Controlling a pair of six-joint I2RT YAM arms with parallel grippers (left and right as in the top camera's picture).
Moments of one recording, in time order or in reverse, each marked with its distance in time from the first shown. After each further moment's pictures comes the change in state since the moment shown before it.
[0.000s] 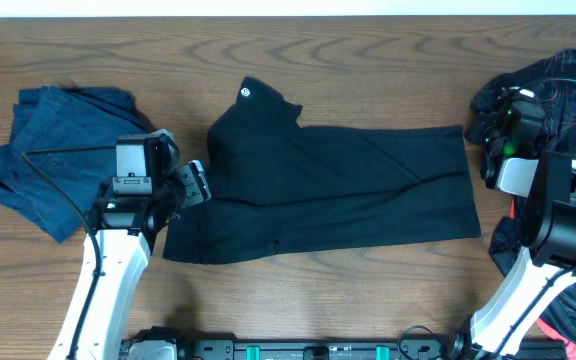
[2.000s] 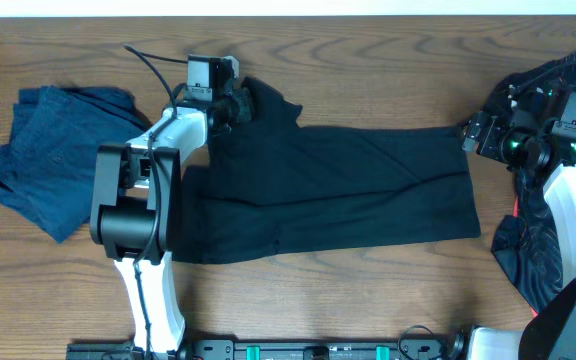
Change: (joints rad) left arm -0.114 0.954 0.570 0.474 0.164 0.058; right arm 0.005 -0.600 0.134 -1.127 -0.332 -0.050
